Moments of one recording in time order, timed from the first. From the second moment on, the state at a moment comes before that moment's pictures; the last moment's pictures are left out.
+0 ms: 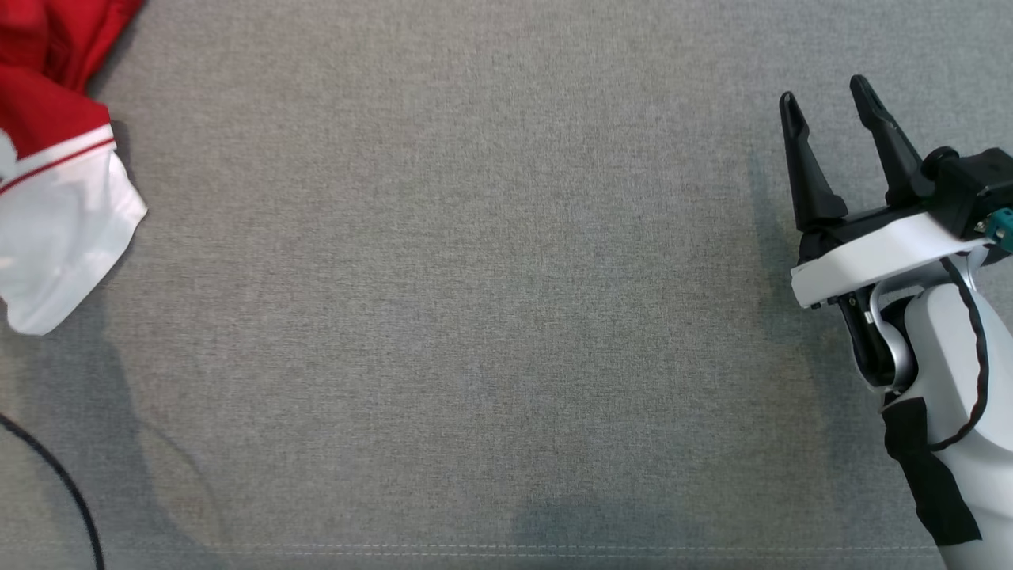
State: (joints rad) left arm -1.03 0.49 -0.22 0.96 -0.48 -0.08 -0.25; right arm -0.67 -0.20 0.23 0.45 0.31 0.13 -0.25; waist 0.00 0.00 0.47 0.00
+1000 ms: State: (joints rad) left arm -0.68 0.04 -0.81 0.66 -0.55 -0.08 -0.25; right arm -0.60 -0.17 0.27 0.50 0.34 0.13 -0.25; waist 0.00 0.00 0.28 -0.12
